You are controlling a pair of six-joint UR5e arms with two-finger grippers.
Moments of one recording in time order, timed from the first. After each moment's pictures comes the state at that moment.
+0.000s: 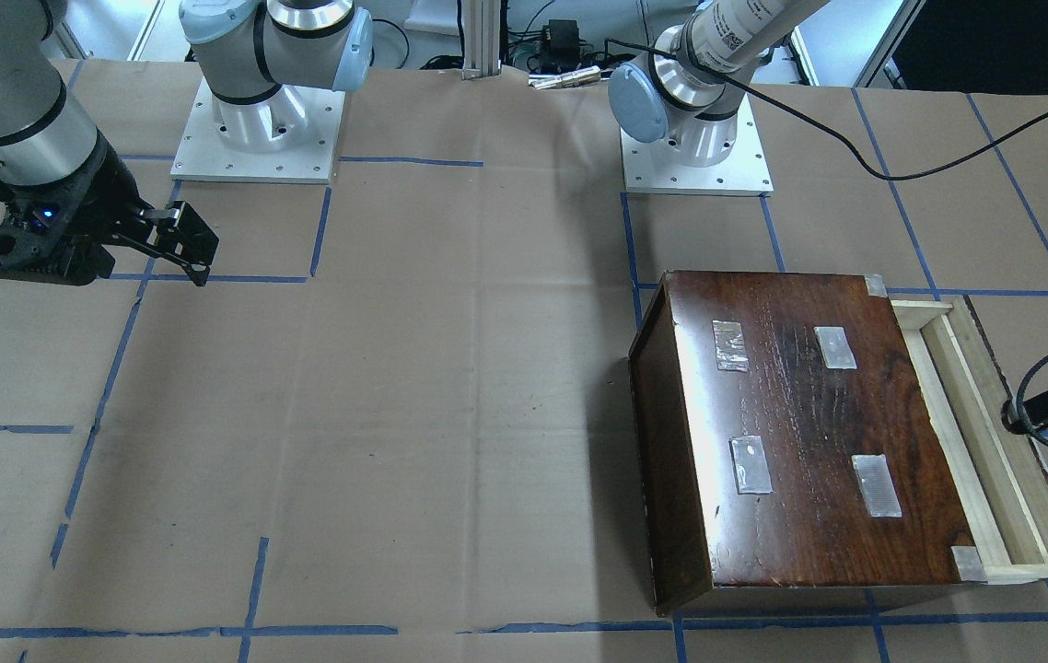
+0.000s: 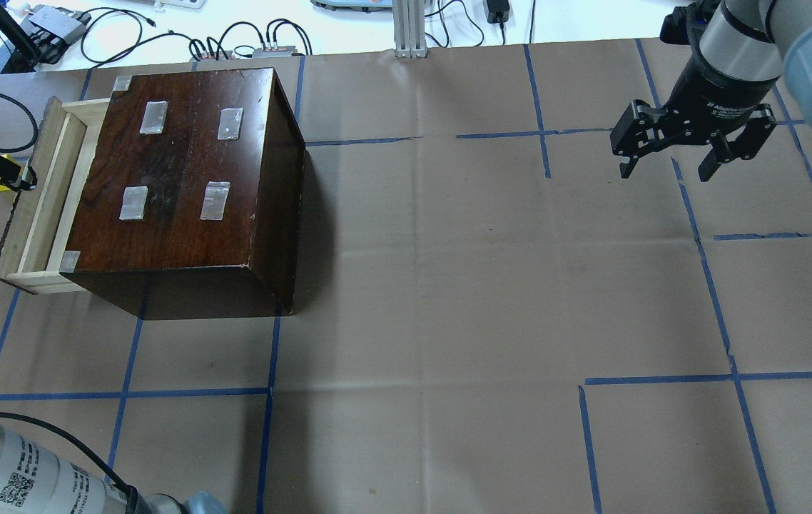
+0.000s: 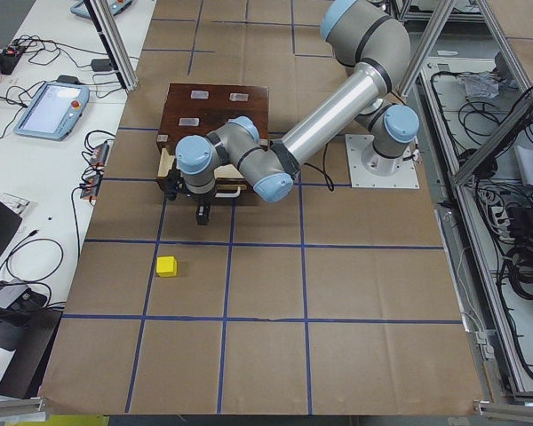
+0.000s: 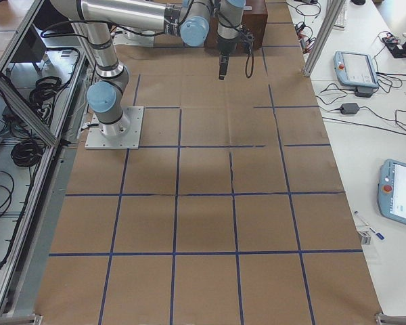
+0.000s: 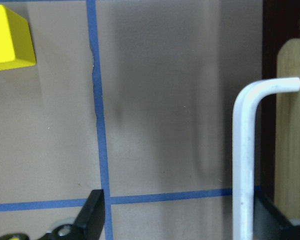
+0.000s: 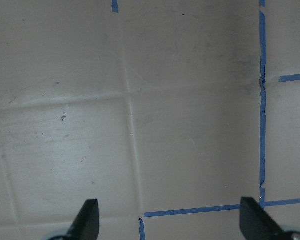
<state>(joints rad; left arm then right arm) -0.88 -2.06 -1.43 -1.25 1.46 0.73 1.45 -1.53 1.63 -1.62 -1.56 -0.03</state>
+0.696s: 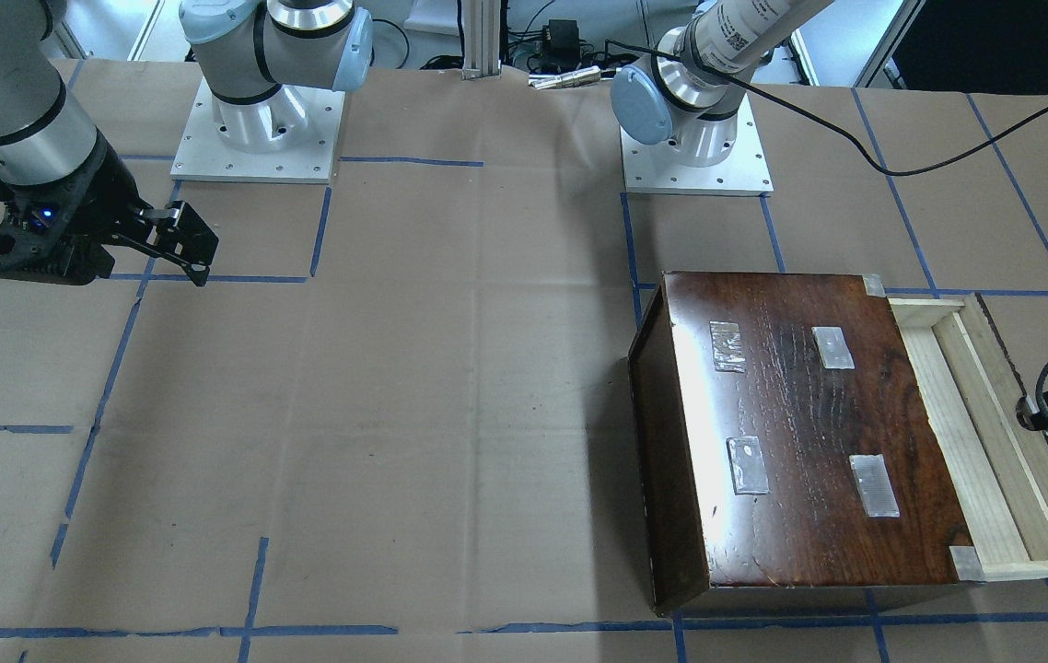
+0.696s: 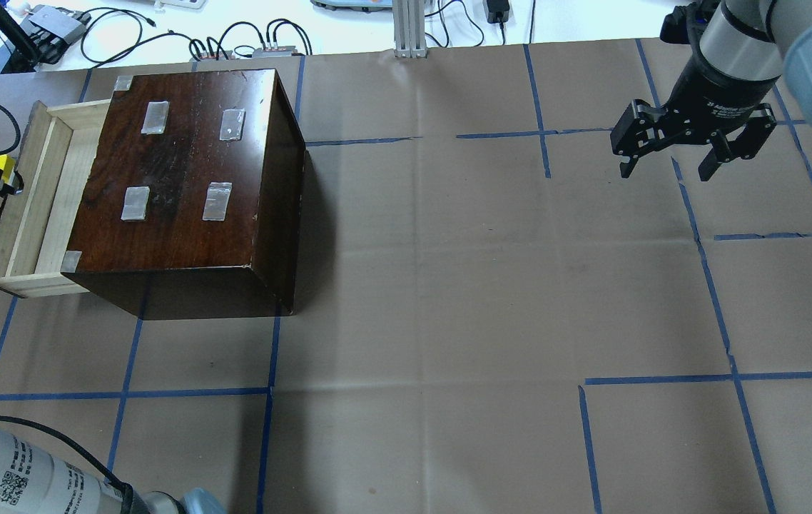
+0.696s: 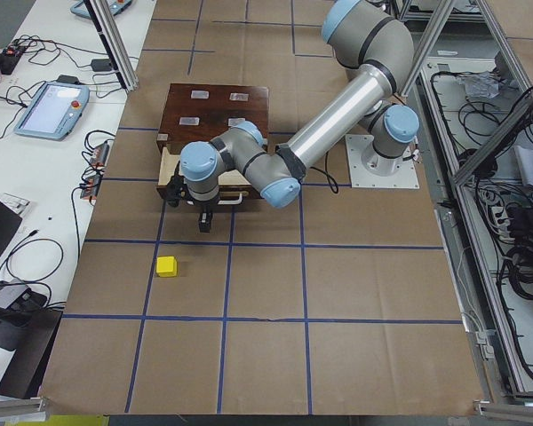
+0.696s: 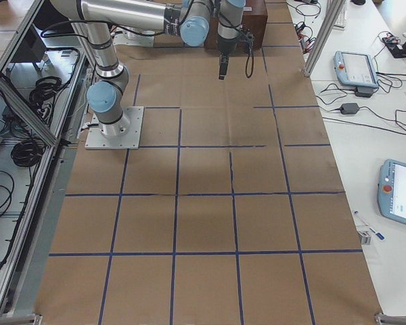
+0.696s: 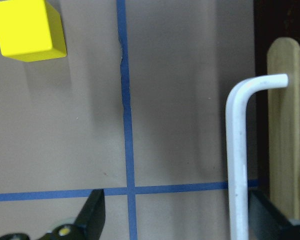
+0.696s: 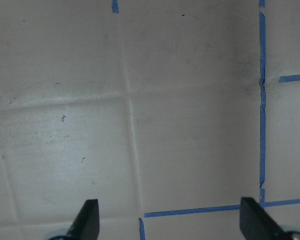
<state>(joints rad) -0.86 -2.05 -1.42 -1.24 1.47 0.75 1.45 -1.53 1.63 -1.62 -1.56 -0.03</state>
